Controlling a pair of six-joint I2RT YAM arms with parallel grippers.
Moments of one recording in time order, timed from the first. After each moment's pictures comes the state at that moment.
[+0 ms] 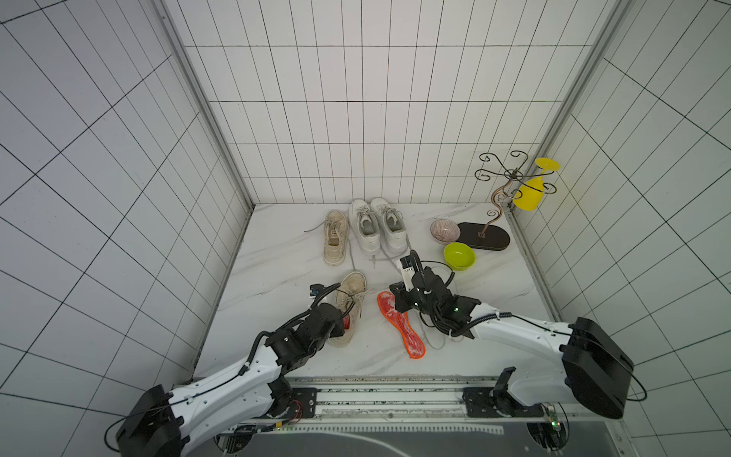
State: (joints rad) left arm -0.80 0.84 0.37 -0.31 -0.33 -0.82; right arm 0.85 1.35 0.72 0.07 0.12 0.42
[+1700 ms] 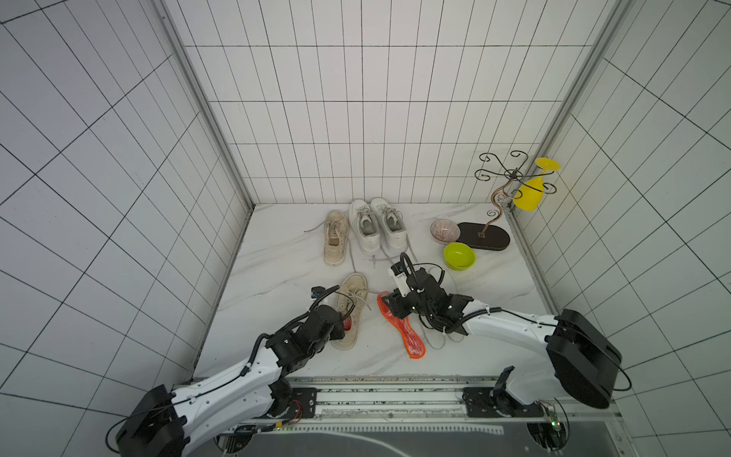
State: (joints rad) left arm -0.80 0.85 0.33 -0.25 -0.27 -0.81; right arm 0.87 1.43 0.73 0.05 -0.04 0.29
